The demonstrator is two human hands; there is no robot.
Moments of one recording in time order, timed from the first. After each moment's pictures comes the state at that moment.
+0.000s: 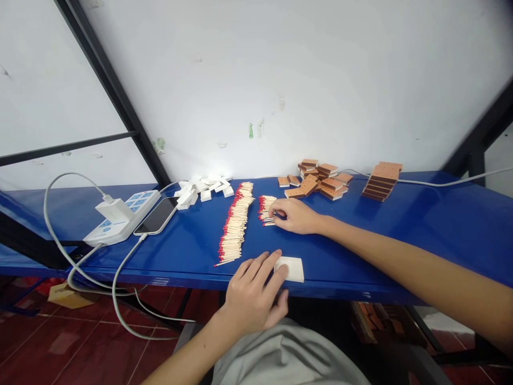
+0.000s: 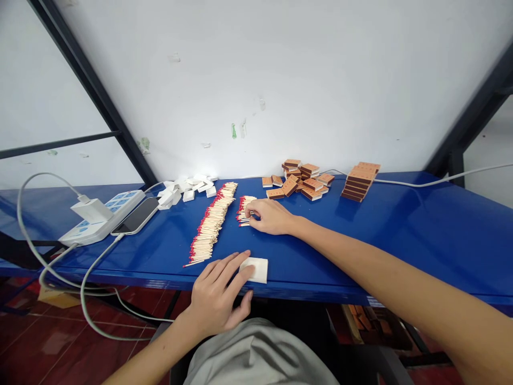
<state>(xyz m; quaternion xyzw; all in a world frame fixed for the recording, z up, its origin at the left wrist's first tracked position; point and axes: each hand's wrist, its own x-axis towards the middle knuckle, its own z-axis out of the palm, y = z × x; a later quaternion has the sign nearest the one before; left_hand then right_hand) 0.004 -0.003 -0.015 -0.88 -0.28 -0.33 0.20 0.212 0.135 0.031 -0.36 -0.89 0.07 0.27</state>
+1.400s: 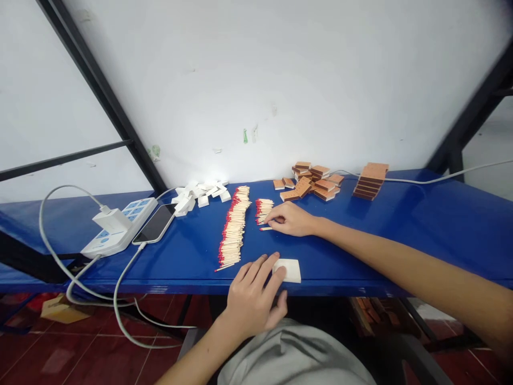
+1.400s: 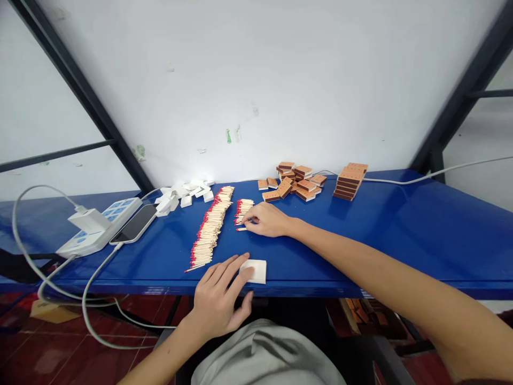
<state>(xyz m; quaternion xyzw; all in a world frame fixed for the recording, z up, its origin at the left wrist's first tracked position) 0.004 -0.002 -0.013 -0.88 -0.28 -0.35 0.18 0.212 0.131 0.037 -0.29 -0.91 0.11 0.29</state>
